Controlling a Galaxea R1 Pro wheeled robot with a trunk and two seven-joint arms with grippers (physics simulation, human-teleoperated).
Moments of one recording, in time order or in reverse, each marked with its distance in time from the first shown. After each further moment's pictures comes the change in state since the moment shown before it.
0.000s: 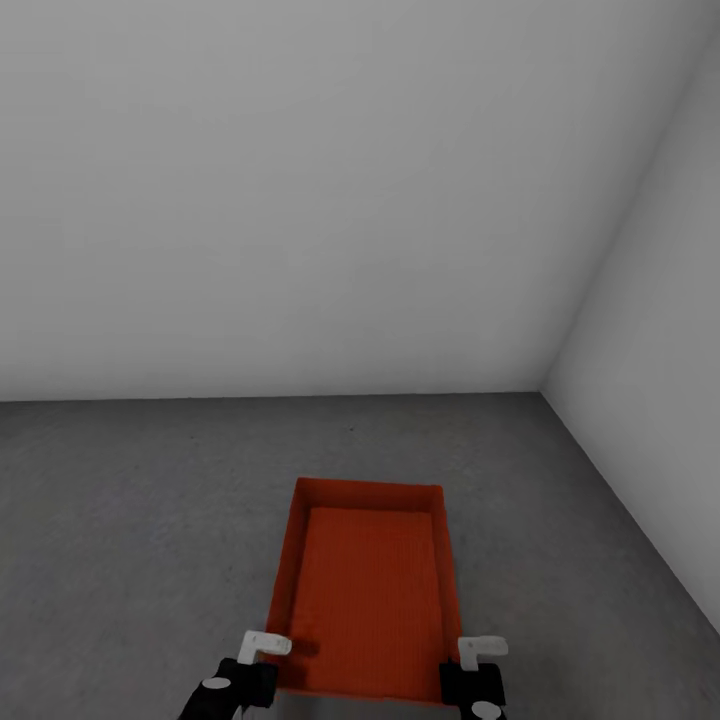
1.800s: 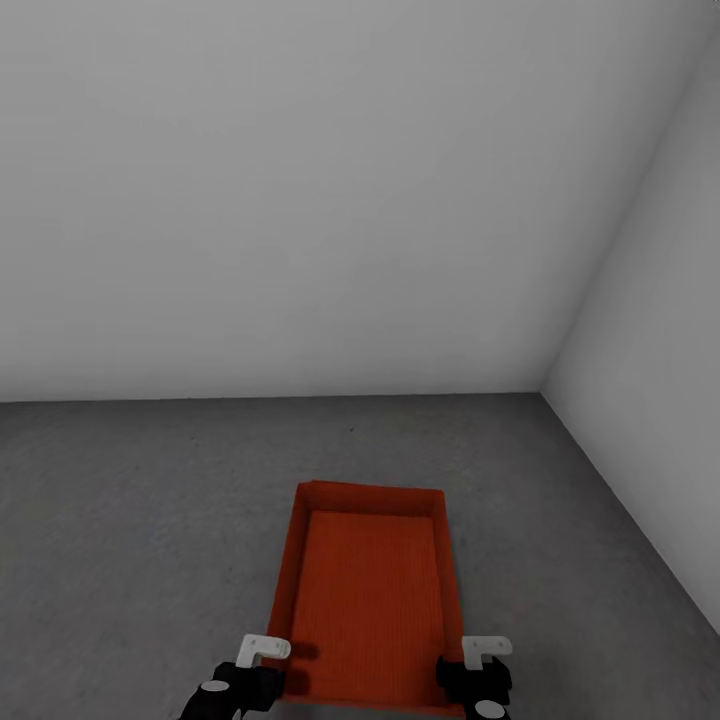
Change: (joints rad) left arm 0.000 0.002 0.001 0.013 0.008 0.001 0.003; right arm 0.000 -0.006 -0.015 0.001 -0.001 -0.006 -0.007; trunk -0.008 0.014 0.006
